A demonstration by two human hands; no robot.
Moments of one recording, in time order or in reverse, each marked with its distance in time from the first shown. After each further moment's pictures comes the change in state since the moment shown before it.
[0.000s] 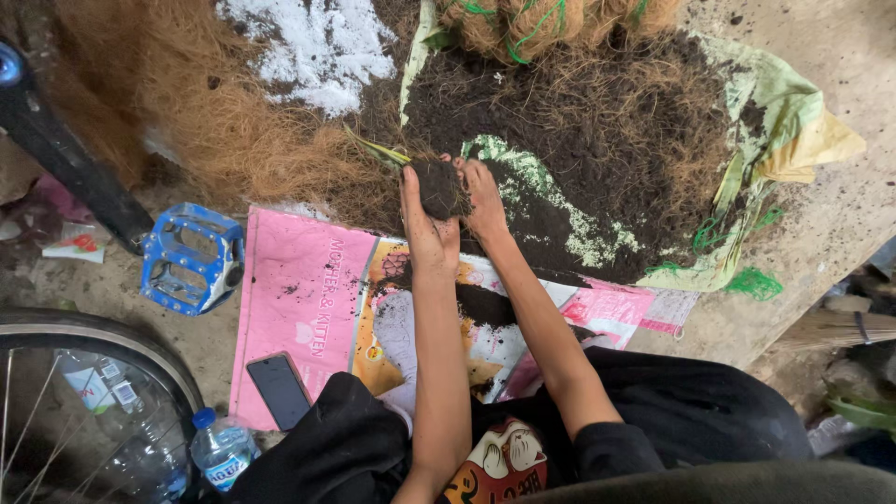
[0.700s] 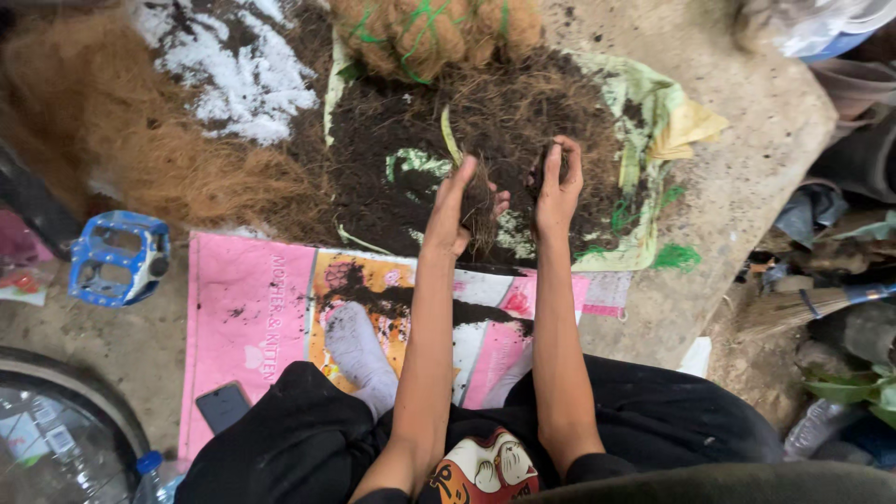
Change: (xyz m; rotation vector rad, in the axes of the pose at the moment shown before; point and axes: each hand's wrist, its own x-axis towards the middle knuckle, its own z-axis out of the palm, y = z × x) left_hand -0.034 -0.099 0.056 0.334 -0.316 -0.439; right_hand -0.030 -0.002 -0.239 0.715 0.679 0.436
